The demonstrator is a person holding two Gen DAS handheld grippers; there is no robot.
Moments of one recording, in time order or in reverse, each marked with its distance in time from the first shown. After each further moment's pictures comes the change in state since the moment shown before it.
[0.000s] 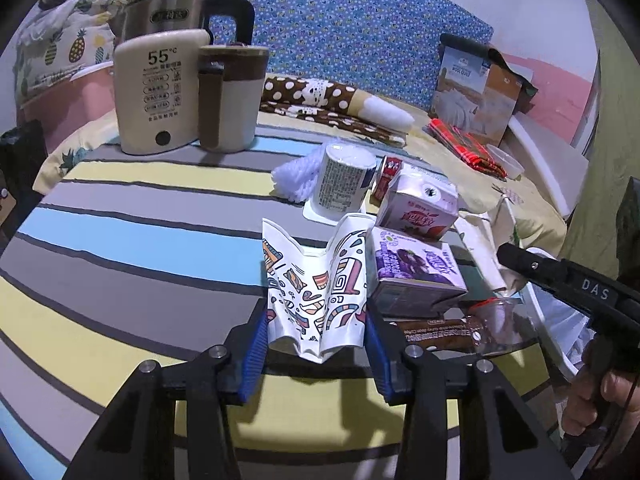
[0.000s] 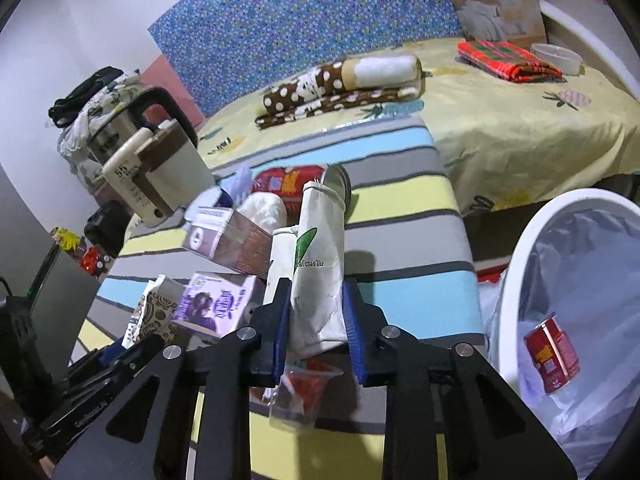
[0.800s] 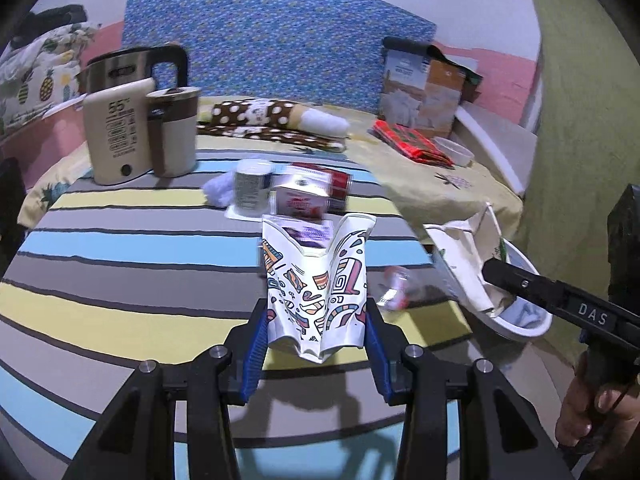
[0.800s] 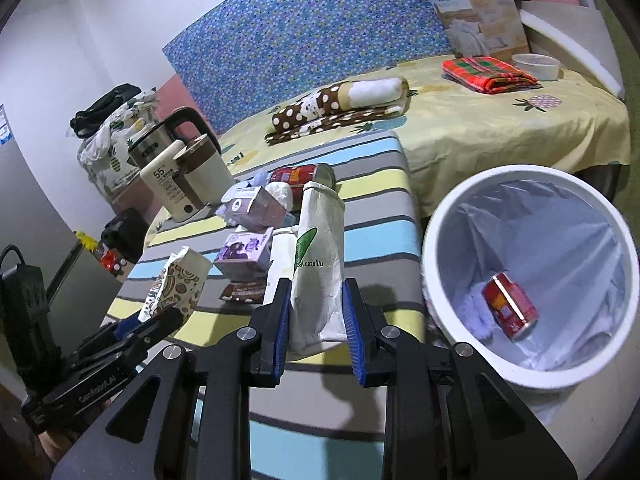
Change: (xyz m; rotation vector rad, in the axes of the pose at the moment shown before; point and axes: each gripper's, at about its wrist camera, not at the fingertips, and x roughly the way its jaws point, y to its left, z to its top) left arm -0.068 -0.067 -0.033 0.127 -0.041 -0.109; right arm -0.069 -0.011 -0.035 0.020 -0.063 0.007
